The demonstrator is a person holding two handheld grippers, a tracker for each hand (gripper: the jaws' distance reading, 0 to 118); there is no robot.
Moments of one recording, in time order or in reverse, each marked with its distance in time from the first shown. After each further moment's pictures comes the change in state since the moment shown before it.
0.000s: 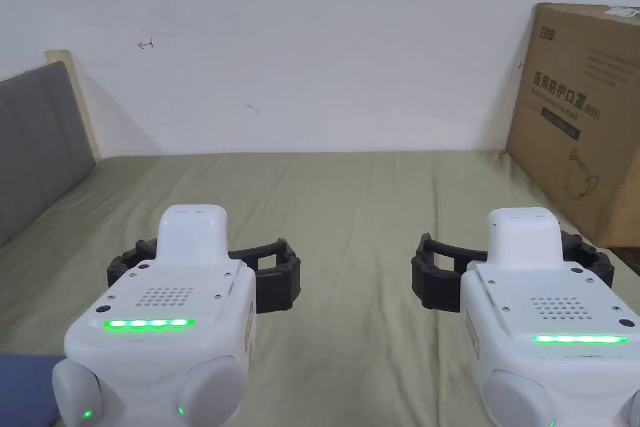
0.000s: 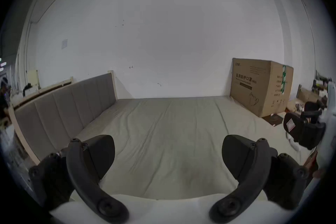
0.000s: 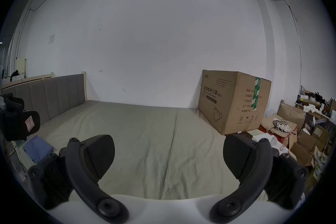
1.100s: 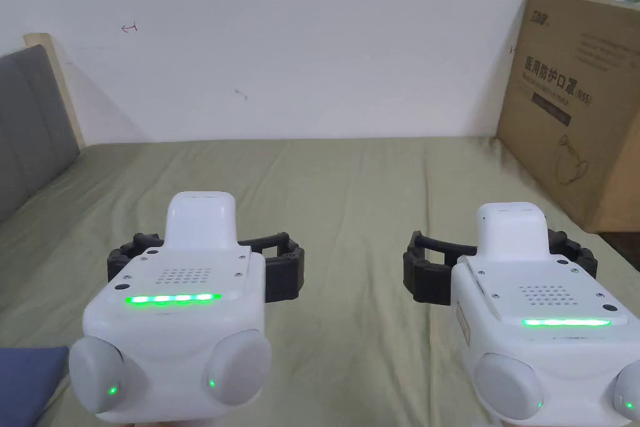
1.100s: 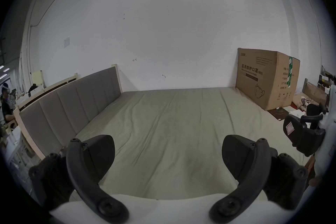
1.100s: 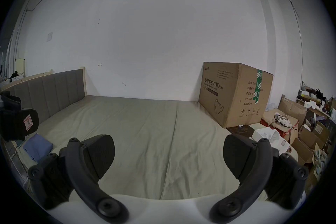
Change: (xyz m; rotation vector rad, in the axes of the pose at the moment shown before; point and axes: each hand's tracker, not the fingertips) left arm 0.020 0.006 -0.001 -0.084 0.053 -0.010; right arm 0.001 -0.010 -0.012 -0.062 0.003 -0.012
